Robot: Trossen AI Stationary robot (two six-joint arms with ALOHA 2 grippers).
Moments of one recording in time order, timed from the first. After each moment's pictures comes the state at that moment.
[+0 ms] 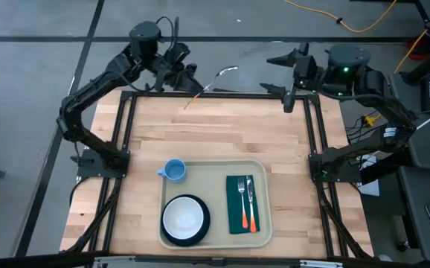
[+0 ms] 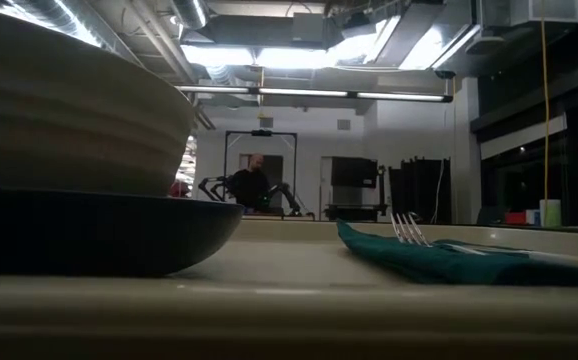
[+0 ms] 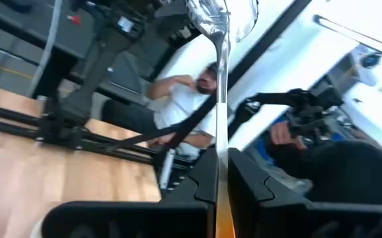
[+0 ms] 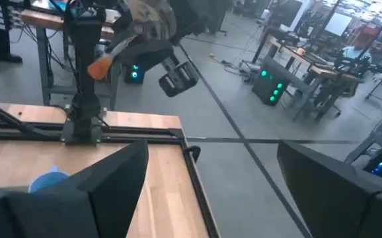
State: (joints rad) left arm 0.62 1.48 1.75 -0.35 1.14 -0.59; right arm -0.25 1.29 1.89 -0.77 0.08 -0.27
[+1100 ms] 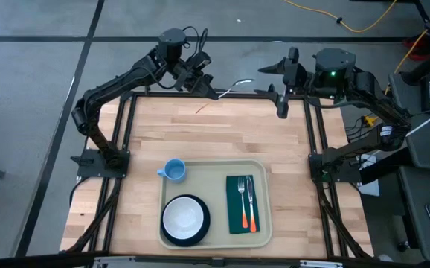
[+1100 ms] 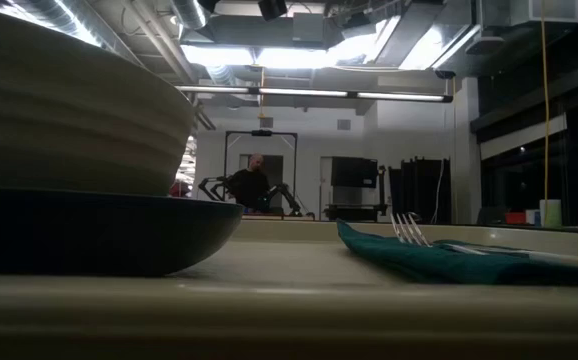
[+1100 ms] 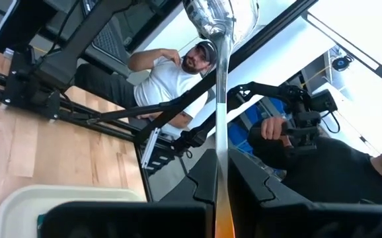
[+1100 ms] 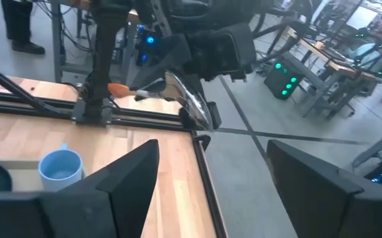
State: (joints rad) left arm 0.59 1.65 1.74 -0.23 1.24 -0.70; right arm -0.22 1.33 1.89 -0.80 0.08 -0.32
